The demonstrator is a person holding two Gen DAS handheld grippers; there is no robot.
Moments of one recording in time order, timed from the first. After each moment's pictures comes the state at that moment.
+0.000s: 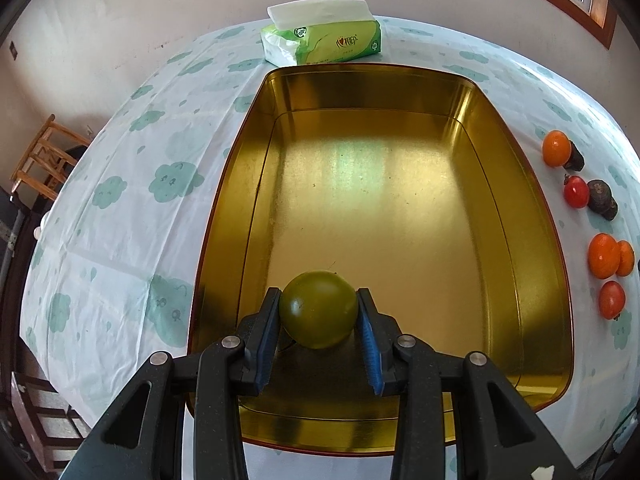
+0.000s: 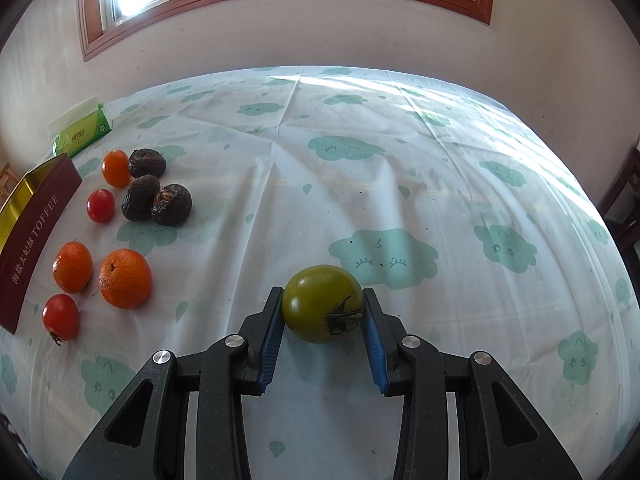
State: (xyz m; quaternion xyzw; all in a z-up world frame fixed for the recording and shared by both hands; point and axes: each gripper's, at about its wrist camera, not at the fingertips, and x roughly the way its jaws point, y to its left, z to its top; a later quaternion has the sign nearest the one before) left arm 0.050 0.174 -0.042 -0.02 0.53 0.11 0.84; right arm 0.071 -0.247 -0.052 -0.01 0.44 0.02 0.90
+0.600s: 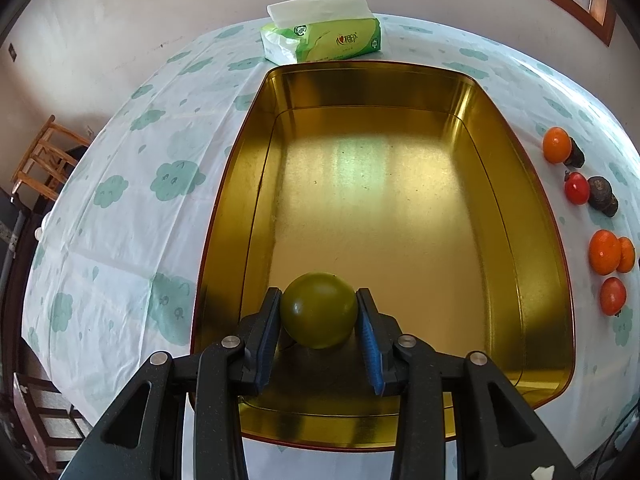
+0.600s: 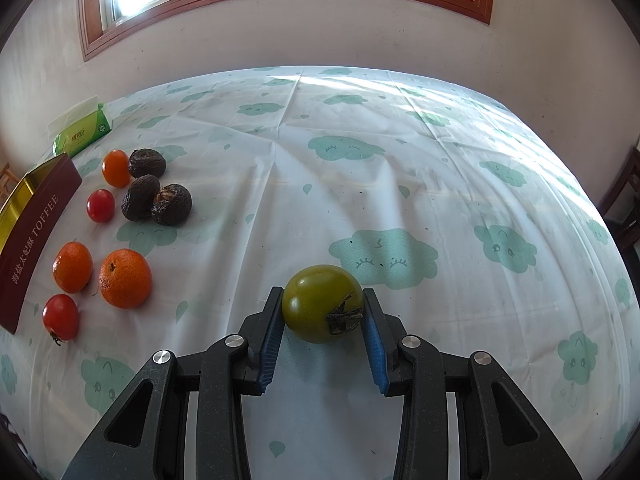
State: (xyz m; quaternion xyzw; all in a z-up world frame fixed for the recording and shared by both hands) left arm 0.049 0.174 -0.041 -0.02 0.53 0.11 0.84; right arm 0.071 -0.247 -0.052 -0.01 0.44 0.02 0.90
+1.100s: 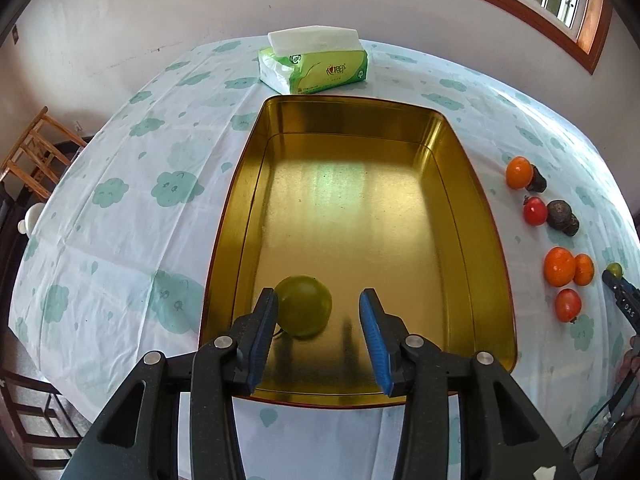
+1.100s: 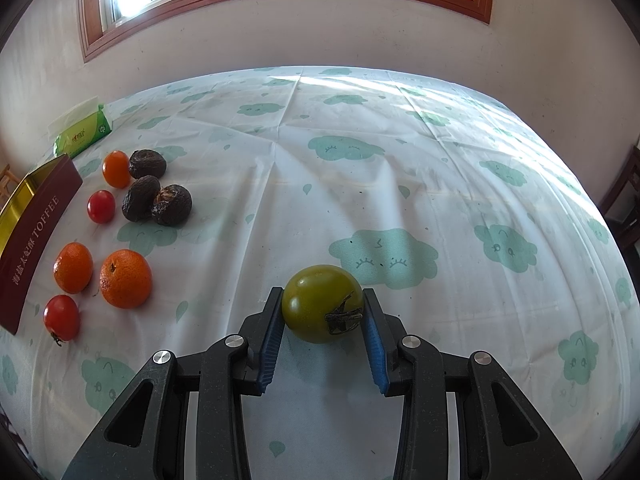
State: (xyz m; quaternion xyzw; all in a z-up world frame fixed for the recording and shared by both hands) left arm 0.029 0.174 -0.011 -0.07 0.50 0.08 0.86; right arm 0.071 -0.247 -0.052 -0.01 0.44 0.02 0.90
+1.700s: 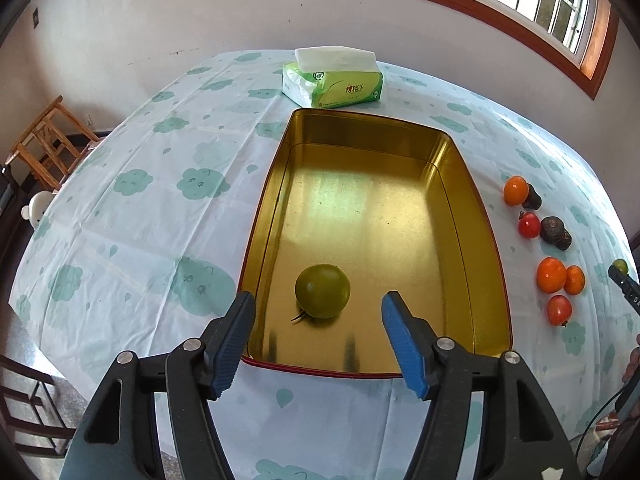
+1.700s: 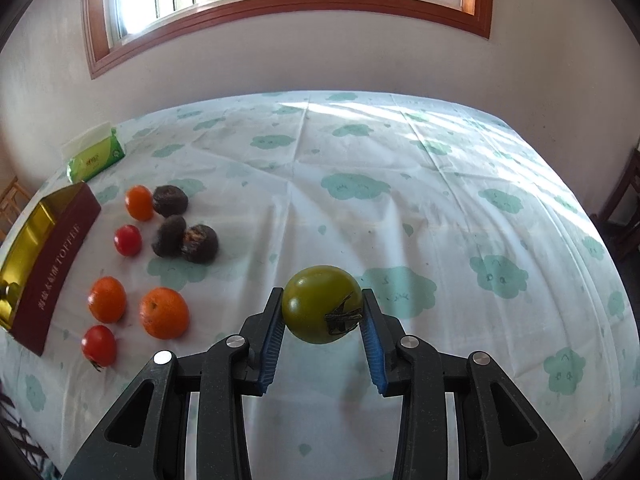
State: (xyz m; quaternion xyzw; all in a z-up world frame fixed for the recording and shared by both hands) left arm 0.004 0.186 -0.001 -0.08 0.47 0.10 0.88; right arm 0.068 -0.230 -0.010 0.00 0.41 0.05 0.91
